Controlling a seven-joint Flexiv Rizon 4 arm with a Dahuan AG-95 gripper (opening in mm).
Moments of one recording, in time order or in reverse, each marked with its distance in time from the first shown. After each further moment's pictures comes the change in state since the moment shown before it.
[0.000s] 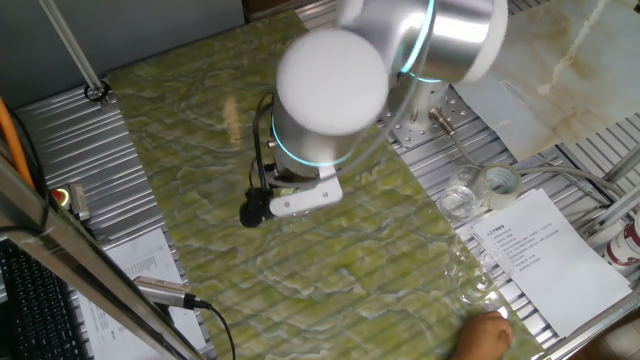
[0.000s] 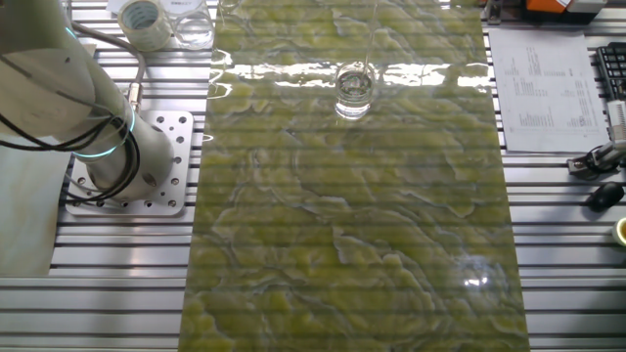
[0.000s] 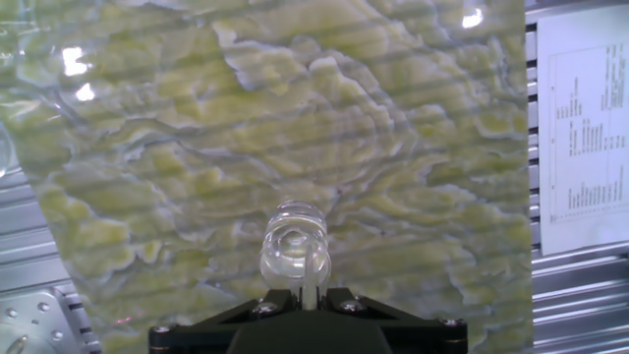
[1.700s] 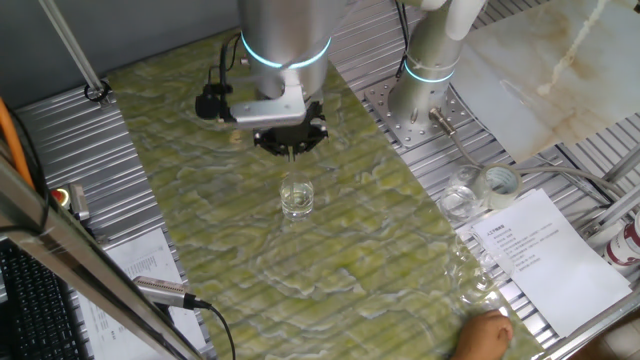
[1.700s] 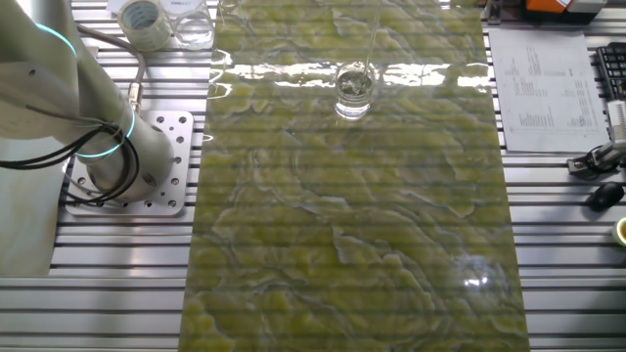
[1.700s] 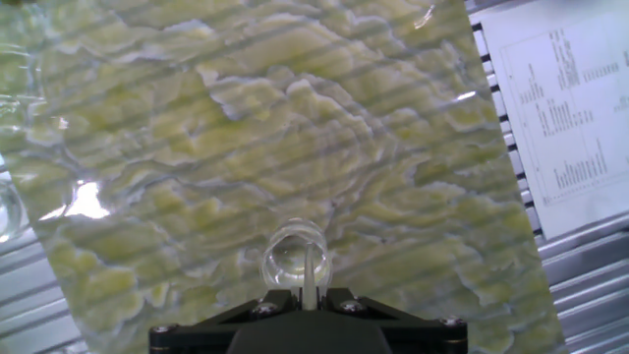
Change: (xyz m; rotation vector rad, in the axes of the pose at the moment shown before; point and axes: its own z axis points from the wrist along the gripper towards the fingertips) arm 0.049 -0.003 -0.004 -0.021 -0.202 0.153
